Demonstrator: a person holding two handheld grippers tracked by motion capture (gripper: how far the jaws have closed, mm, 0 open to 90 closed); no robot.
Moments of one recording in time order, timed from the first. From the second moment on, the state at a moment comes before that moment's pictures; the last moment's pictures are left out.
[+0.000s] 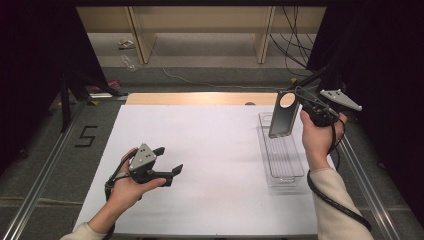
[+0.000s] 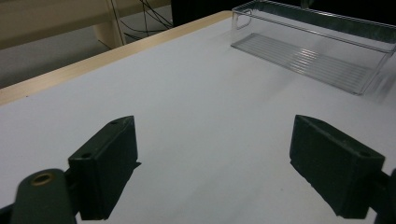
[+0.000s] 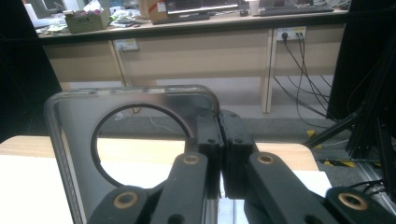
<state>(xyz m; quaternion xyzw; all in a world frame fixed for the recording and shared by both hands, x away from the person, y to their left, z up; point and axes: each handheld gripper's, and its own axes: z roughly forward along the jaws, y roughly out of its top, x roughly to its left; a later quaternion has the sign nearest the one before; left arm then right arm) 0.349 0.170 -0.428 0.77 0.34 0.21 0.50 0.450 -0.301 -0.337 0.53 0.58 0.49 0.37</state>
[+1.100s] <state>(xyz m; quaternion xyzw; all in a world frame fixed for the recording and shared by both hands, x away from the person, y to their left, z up) 0.349 0.170 -0.428 0.77 0.34 0.21 0.50 0.456 -0.301 -0.338 0.53 0.58 0.49 0.37</state>
